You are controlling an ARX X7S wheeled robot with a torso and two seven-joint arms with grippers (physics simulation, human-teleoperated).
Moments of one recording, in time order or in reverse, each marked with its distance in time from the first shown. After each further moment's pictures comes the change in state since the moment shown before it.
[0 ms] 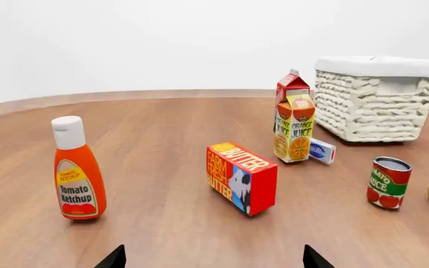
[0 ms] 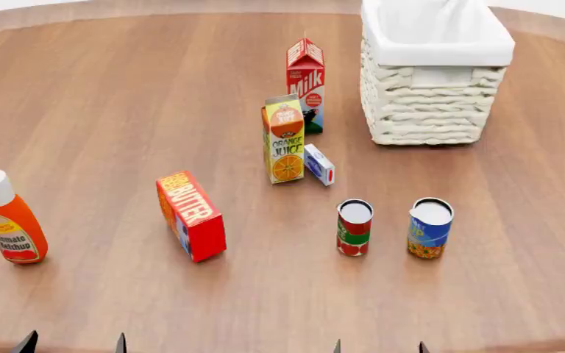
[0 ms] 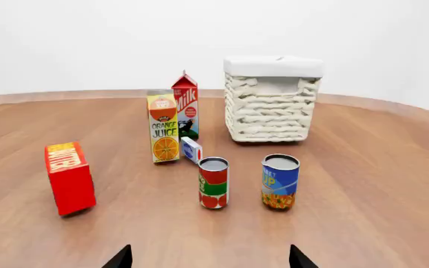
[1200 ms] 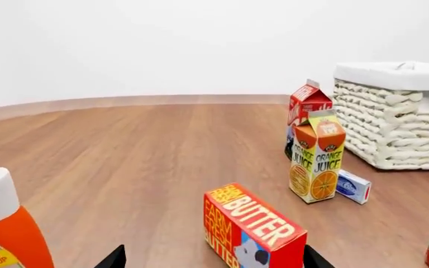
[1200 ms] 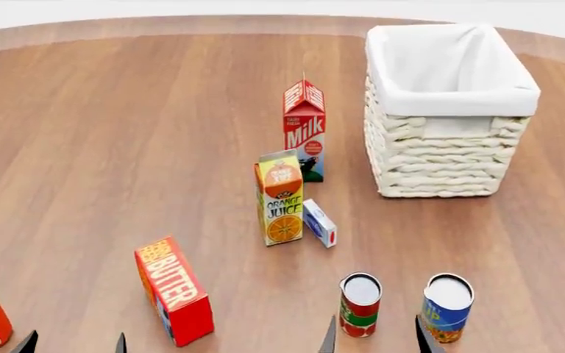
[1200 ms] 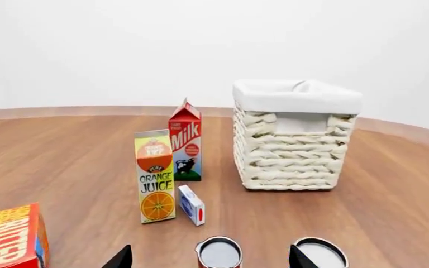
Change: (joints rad) left arm -0.006 -0.095 0.112 -0.003 -0.095 0.008 -0.111; right arm 0.053 0.105 -0.118 -0.077 0.095 0.090 0.098
